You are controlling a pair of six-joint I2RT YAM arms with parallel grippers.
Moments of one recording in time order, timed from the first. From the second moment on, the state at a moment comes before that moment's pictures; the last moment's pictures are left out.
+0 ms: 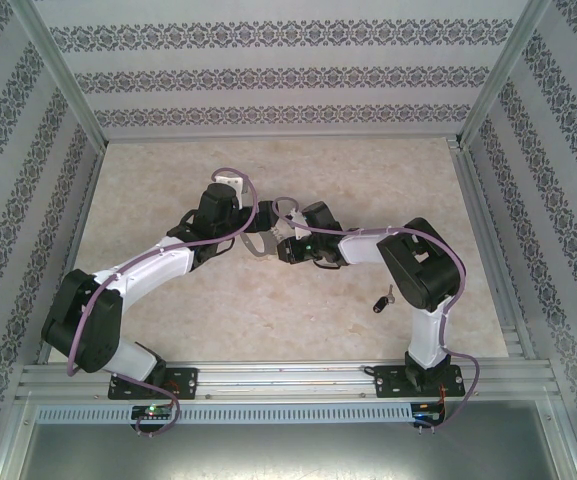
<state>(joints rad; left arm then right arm) -0.48 1.48 0.93 0.03 0.03 -0.48 0.57 1.94 0.98 0.12 -0.45 0.39</state>
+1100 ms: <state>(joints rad) -0.48 1.40 1.08 -0.05 0.04 -0.46 0.42 1.45 0.91 0.09 -0.49 0.20</state>
